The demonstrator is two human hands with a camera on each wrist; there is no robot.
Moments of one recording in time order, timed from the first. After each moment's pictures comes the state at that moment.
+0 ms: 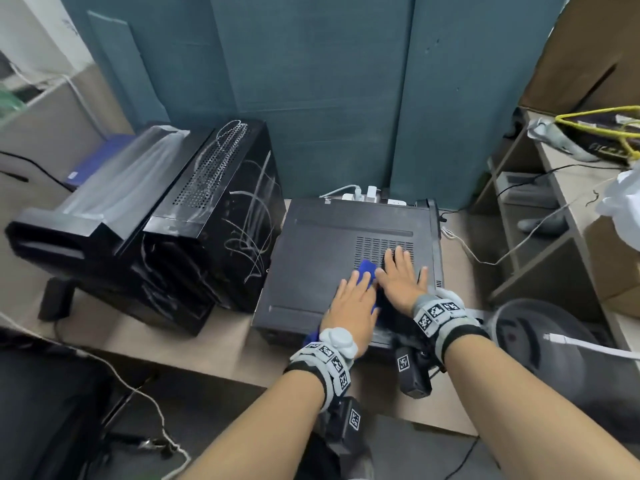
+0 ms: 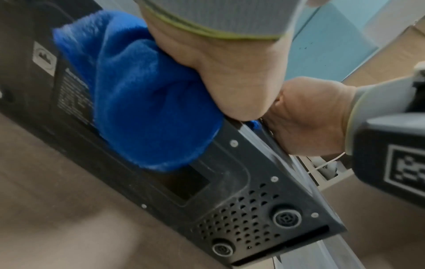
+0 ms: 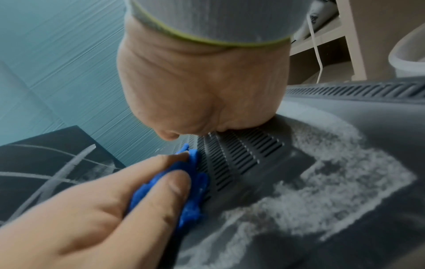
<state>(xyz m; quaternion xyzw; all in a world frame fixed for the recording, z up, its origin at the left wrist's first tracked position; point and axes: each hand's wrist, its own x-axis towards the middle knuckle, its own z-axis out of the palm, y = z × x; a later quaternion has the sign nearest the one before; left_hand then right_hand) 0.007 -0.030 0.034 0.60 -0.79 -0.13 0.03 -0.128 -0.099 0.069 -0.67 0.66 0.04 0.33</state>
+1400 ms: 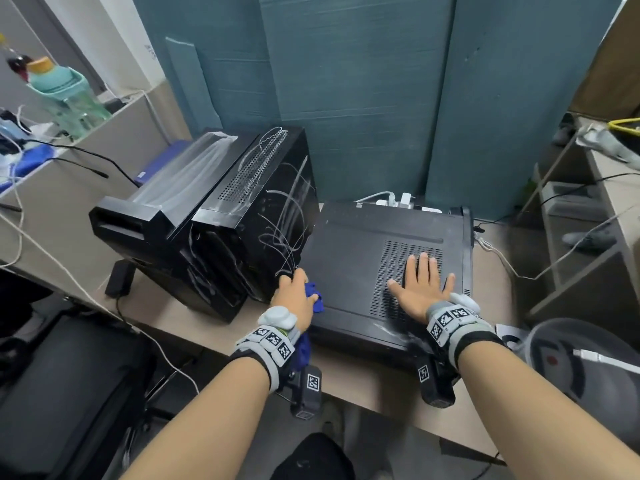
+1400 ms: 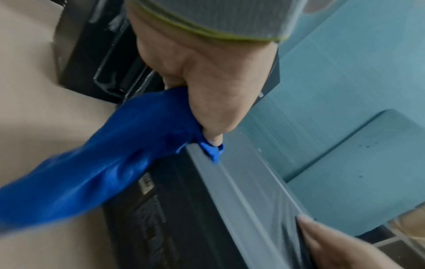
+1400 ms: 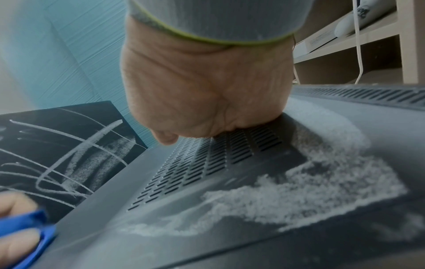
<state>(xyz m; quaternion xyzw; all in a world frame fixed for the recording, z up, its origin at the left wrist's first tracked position) 0.130 -0.003 0.075 0.81 -0.53 -0.19 0.13 -0.125 -0.094 0.062 -0.71 0.63 0.09 0.29</state>
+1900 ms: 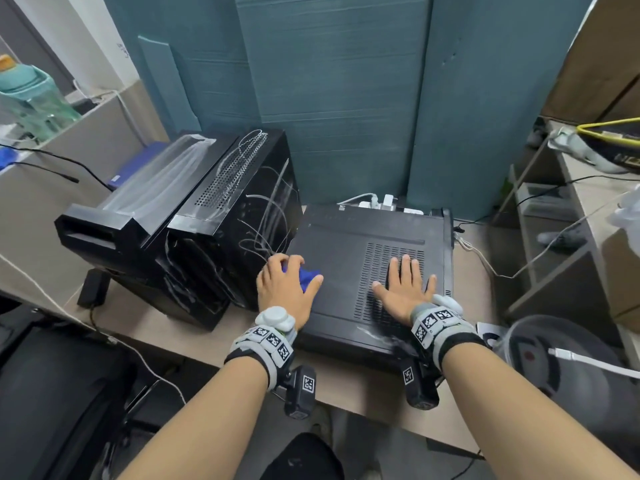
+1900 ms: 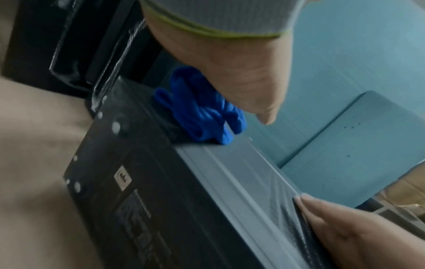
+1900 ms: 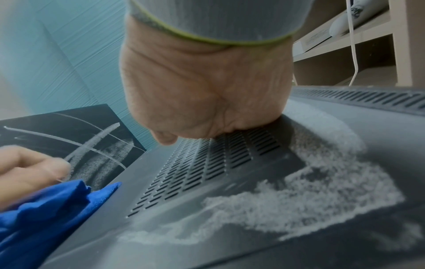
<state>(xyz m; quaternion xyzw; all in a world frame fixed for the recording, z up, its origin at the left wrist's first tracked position) 0.116 -0.026 0.065 0.79 -0.59 0.00 0.18 -0.126 -0.096 0.061 -0.71 0.63 0.09 0.30</state>
